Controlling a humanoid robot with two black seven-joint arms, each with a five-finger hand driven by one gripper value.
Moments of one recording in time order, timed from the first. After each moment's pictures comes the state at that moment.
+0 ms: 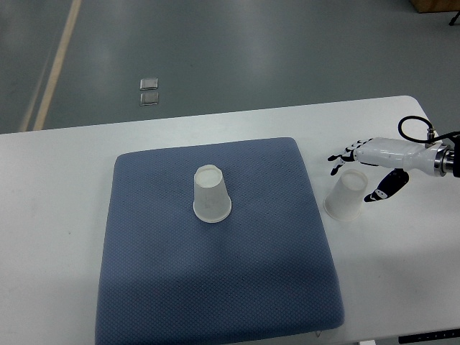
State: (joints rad) left arm -0.03 0.00 -0.12 -0.16 0.11 0.06 0.08; right arm 0.82 -0.80 0.27 1.13 -1.64 0.06 0.51
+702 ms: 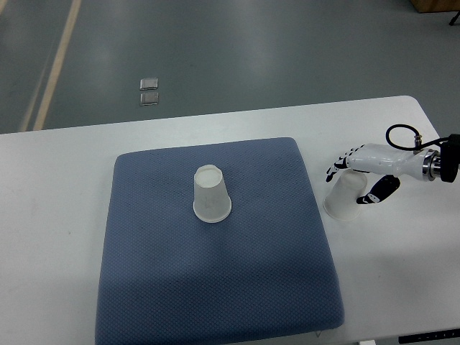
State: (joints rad) left arm -0.03 0.00 -0.12 -0.16 0.11 0.06 0.08; right arm 0.82 -0.74 0.25 1.06 -1.70 0.04 0.51
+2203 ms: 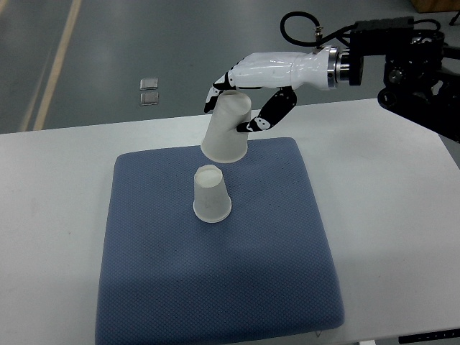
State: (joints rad) left arm -0.03 0.00 -0.12 -0.16 0.11 0.06 0.08; right arm 1.30 -0.48 0.27 1.20 -1.51 0.28 0.47
